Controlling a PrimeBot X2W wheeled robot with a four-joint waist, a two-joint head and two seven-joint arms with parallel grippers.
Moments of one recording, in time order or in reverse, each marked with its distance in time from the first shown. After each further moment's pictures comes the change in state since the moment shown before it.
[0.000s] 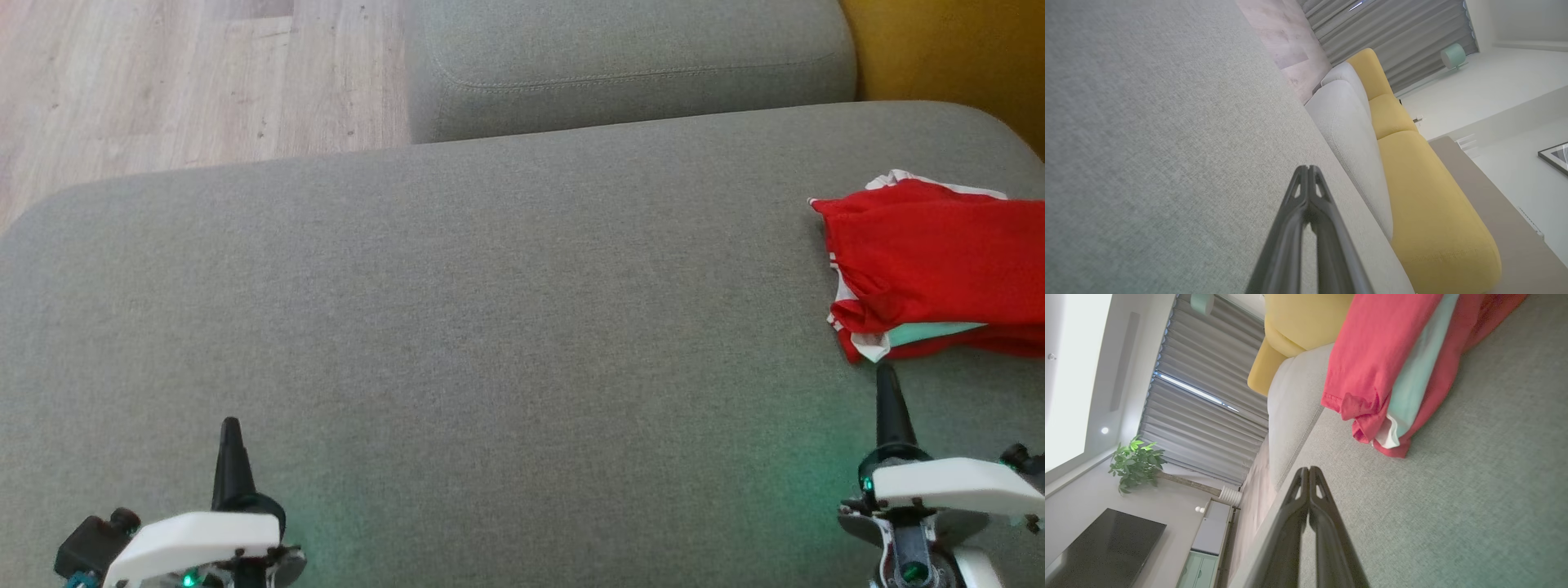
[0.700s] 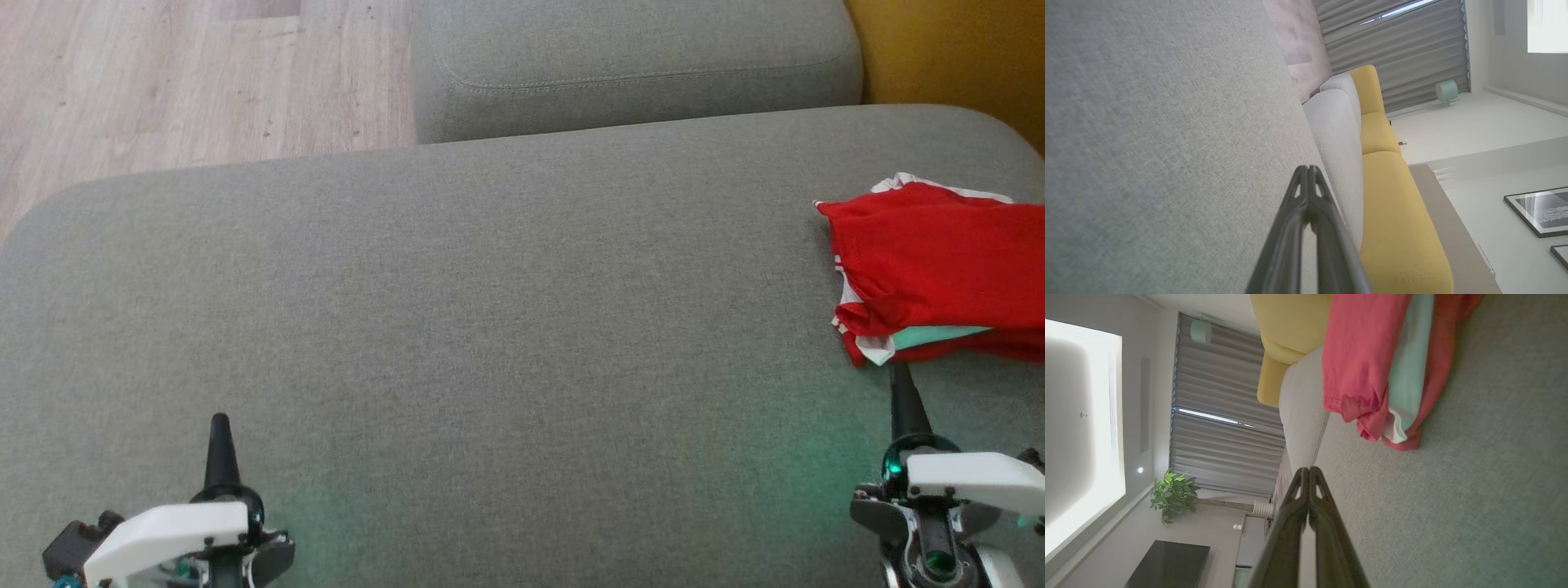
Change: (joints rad) left arm -0.023 0.000 0.038 0.007 -0.222 -0.009 0.062; right arm -0.017 -0.001 -0.037 -0.006 0.239 0.000 0.064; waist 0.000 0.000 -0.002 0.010
